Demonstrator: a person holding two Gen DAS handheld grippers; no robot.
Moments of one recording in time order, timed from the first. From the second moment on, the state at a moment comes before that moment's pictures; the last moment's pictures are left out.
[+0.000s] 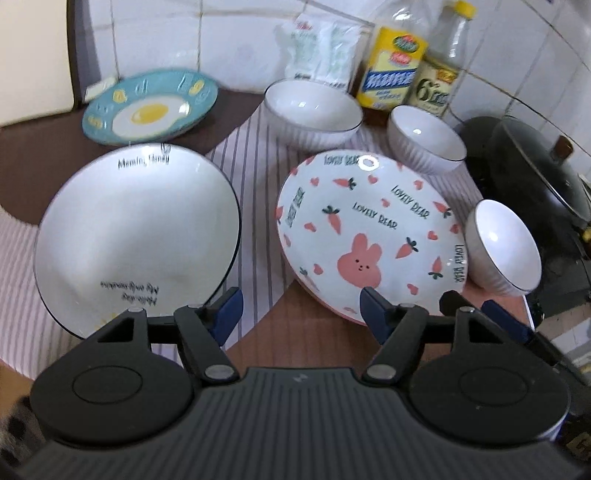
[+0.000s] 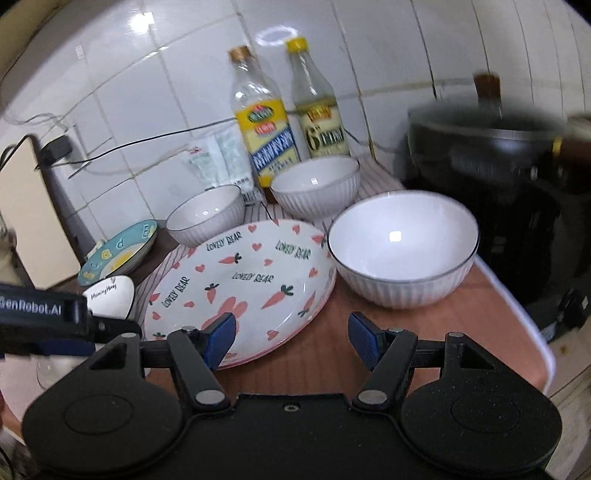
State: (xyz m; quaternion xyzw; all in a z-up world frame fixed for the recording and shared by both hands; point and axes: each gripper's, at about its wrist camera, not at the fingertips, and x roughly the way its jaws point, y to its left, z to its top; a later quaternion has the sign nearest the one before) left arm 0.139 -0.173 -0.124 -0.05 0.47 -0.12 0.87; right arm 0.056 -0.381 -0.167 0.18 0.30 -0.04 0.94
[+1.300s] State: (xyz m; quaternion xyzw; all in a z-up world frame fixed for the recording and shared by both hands) left arm 0.178 -0.188 -0.156 -0.10 0.53 -0.13 0.83; right arm 0.102 -0.391 -0.190 0.23 0.33 -0.06 0.92
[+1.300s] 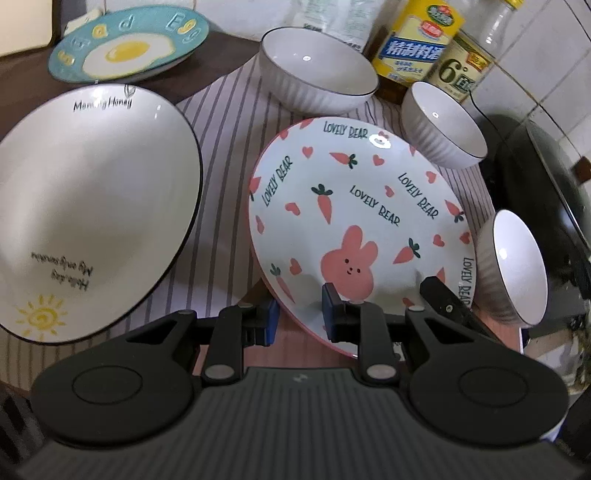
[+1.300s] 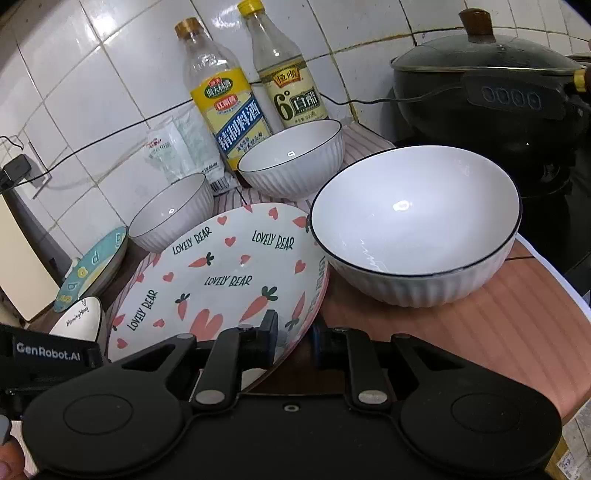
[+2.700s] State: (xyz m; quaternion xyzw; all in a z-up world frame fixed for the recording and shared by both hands) left arm 0.118 -0.060 -0.069 -0.09 0.47 -0.10 0.87; right arm 0.078 -0.289 -0.103 0.26 0.34 0.03 0.90
